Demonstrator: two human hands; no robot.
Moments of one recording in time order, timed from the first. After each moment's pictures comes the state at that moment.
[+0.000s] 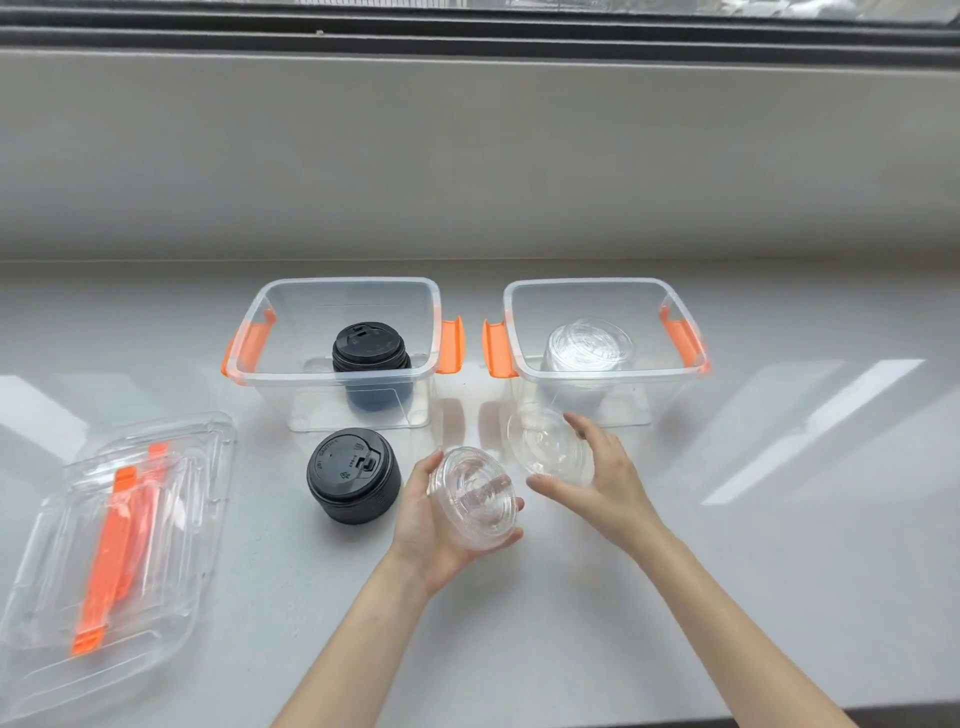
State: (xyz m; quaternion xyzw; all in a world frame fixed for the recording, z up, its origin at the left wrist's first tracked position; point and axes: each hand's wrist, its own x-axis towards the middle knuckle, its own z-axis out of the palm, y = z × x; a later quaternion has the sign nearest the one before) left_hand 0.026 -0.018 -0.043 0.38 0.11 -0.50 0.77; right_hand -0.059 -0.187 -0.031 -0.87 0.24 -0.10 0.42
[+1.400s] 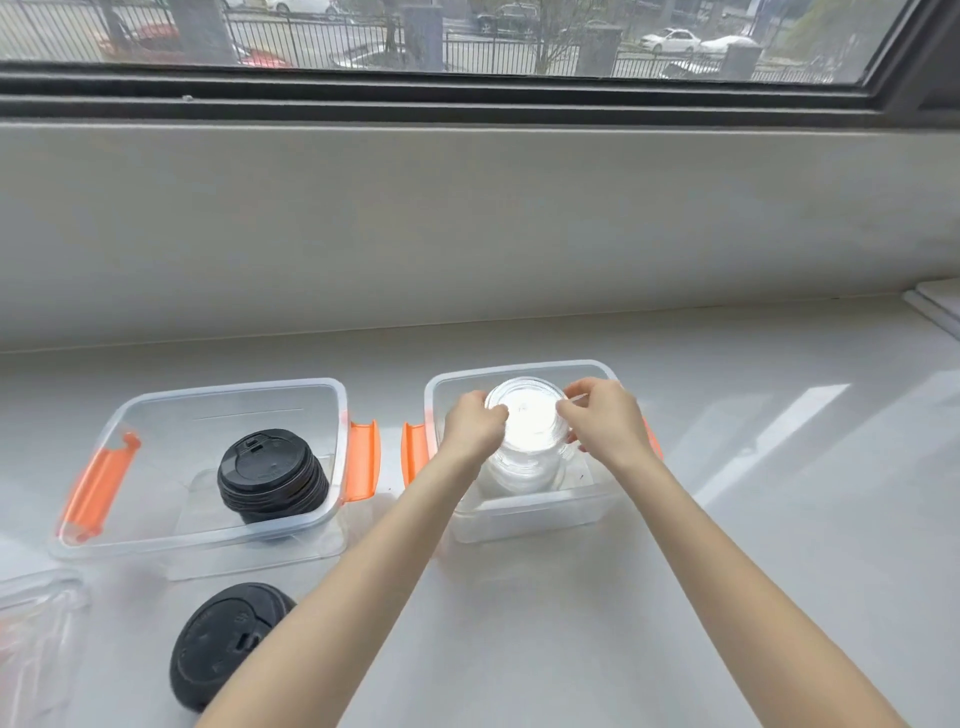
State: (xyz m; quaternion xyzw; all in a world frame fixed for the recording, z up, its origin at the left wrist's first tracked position) left_hand 0.135 -0.221 0.017 0.80 -0.13 -0.31 0.49; right_hand 0.043 -0.330 0.032 -0.83 0.41 -0.11 0.36
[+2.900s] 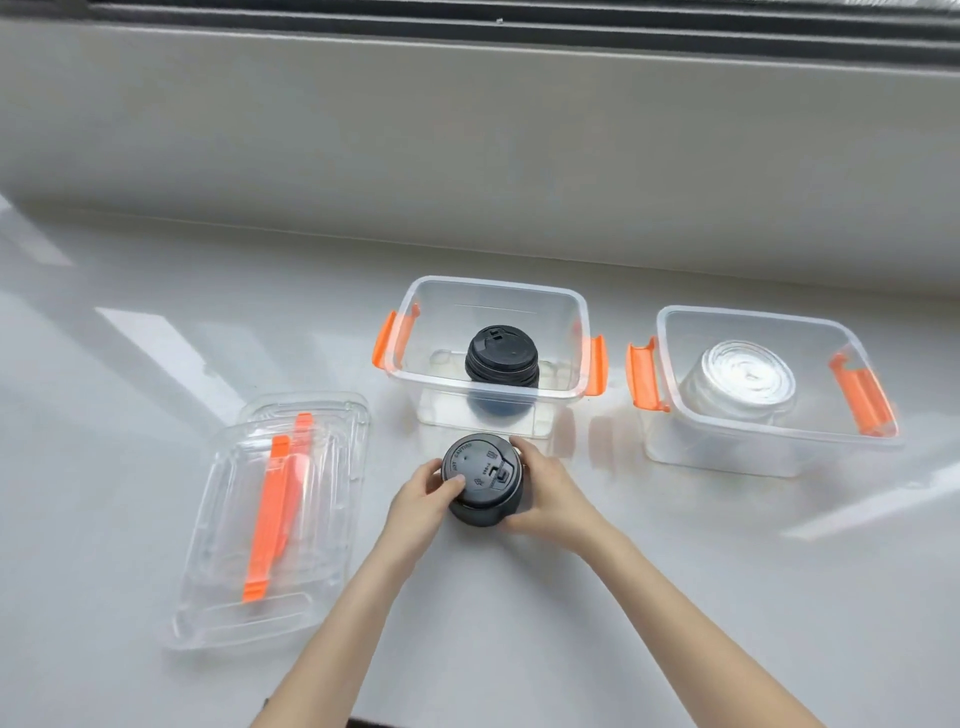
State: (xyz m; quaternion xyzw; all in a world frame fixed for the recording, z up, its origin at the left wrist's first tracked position) left_hand 0.098 0.096 -0.026 0.77 0.09 -0.30 0.55; right_hand 0.066 -0.068 -0.064 -0.90 0.11 0.13 0.41
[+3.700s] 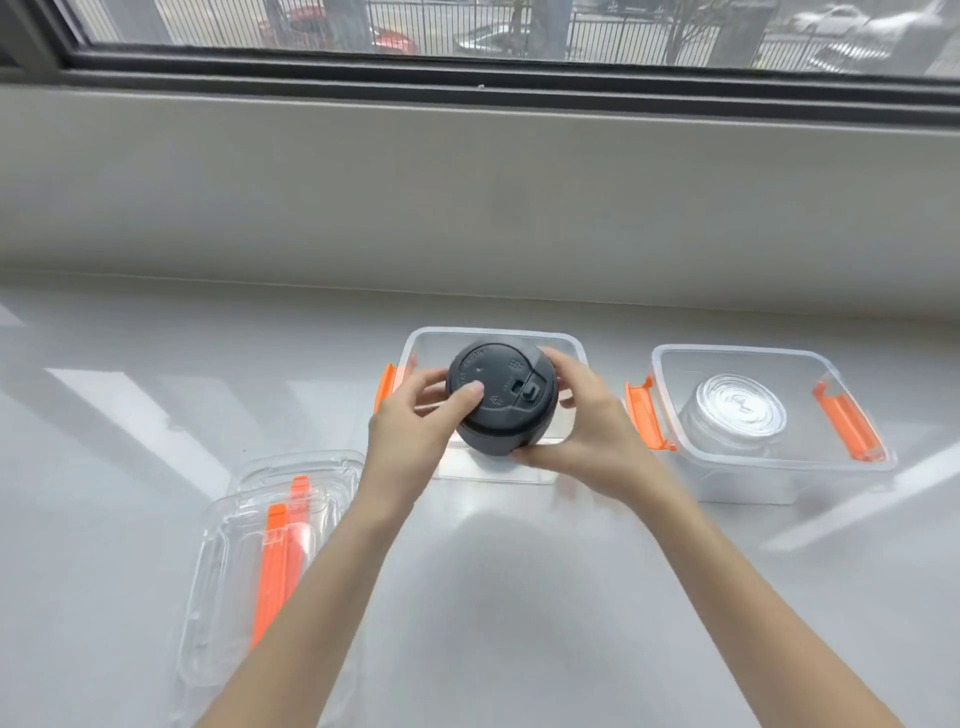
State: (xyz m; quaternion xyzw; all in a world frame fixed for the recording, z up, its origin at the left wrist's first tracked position) left_hand 0.158 0.086 0.097 0.76 -0.06 -0.16 0.62; right_hand 0.101 -0.078 0.076 -0.88 0.06 -0.10 0.46
